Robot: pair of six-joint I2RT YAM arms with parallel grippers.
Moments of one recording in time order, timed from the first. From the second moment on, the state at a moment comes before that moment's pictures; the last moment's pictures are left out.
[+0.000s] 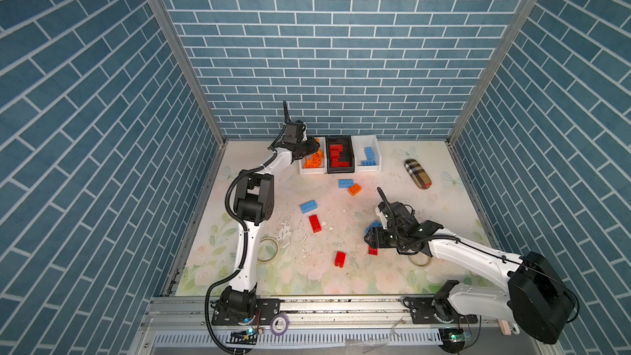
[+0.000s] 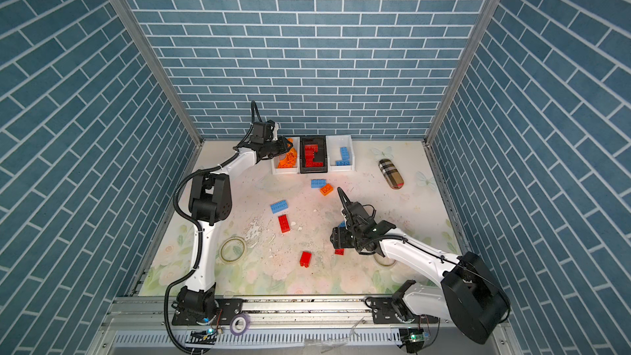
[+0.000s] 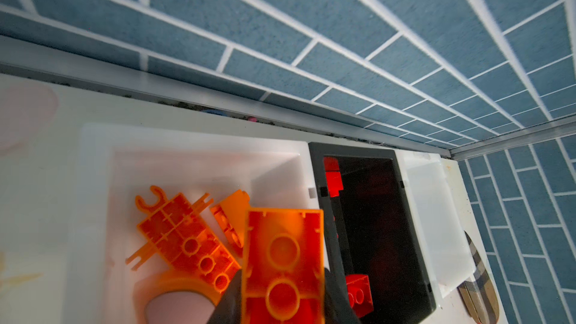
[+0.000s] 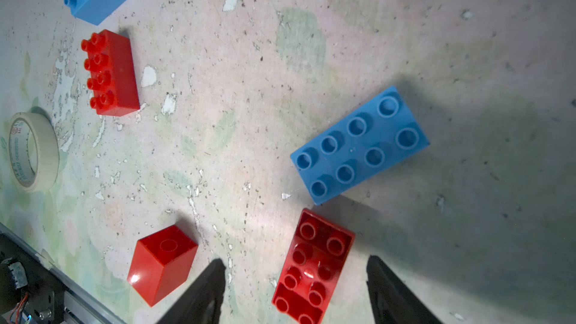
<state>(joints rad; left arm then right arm) -0.24 2.40 2.03 -0.26 0.32 -0.53 0.74 1.22 0.60 -0.40 -0.15 0.59</state>
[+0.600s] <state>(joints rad) -0.24 2.41 2.06 -0.30 0.33 -0.54 0.85 1.33 0.61 -0.44 -0.07 0.65</state>
